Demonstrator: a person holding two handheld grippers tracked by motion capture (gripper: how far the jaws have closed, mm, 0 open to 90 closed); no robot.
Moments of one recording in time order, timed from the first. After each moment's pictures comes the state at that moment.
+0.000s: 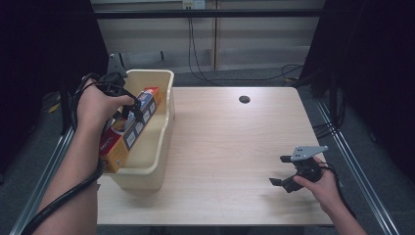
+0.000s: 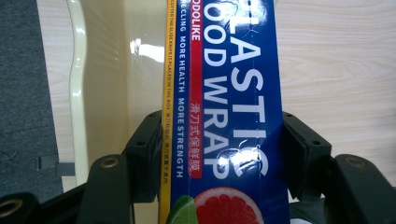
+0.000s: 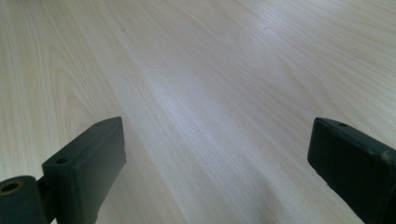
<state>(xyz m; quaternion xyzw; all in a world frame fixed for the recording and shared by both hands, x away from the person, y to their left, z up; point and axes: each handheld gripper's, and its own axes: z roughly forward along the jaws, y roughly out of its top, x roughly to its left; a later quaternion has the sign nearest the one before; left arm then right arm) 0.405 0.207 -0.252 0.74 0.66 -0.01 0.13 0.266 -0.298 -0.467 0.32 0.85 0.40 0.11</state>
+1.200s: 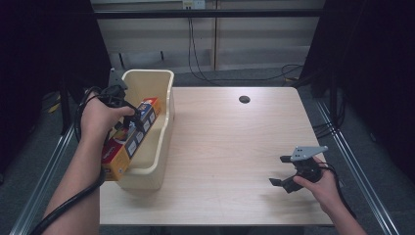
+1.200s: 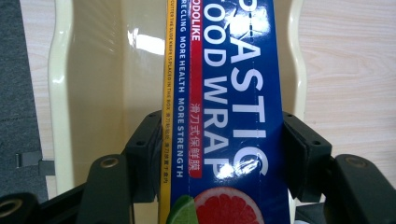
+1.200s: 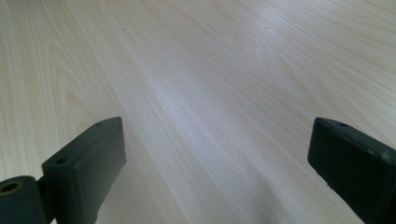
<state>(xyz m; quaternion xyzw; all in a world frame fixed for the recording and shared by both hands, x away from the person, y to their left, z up) 0.404 0.217 -0.288 0.73 0.67 -0.03 0.12 0.266 -0.298 -0.467 0.32 0.85 0.40 0.11</state>
